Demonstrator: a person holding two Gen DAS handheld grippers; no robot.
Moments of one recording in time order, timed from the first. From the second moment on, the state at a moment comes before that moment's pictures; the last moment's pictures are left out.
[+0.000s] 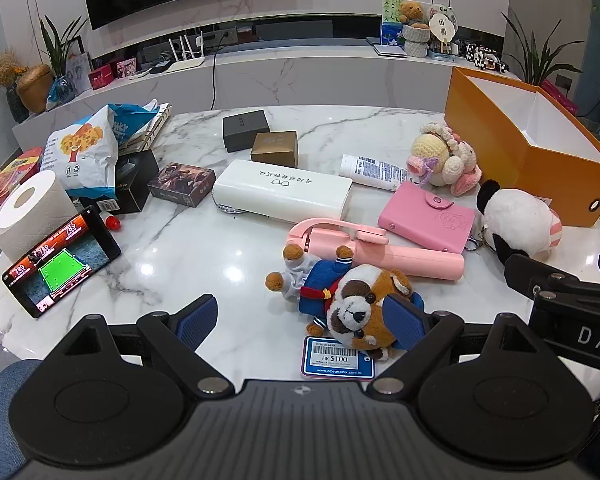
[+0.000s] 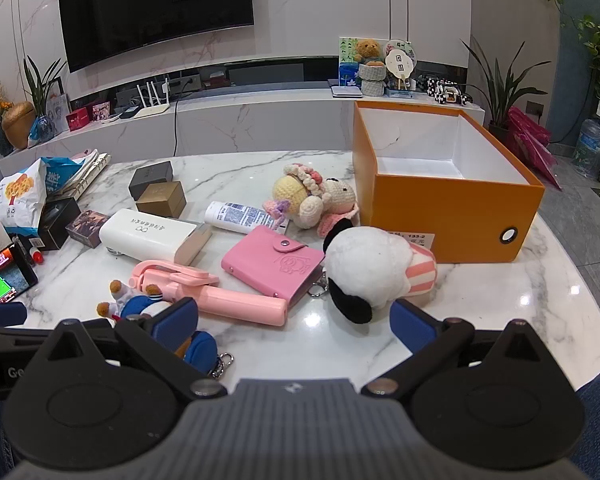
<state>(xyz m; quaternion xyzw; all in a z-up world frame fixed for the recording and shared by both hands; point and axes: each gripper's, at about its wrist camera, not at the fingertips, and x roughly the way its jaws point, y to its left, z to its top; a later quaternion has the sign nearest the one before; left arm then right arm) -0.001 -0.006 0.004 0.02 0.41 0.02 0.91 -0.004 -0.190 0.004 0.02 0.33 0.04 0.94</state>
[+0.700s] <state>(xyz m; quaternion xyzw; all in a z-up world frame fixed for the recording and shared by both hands) -0.002 -0.007 0.005 0.02 0.41 0.02 0.91 -0.005 -0.190 0.003 0.02 0.33 0.04 0.94</state>
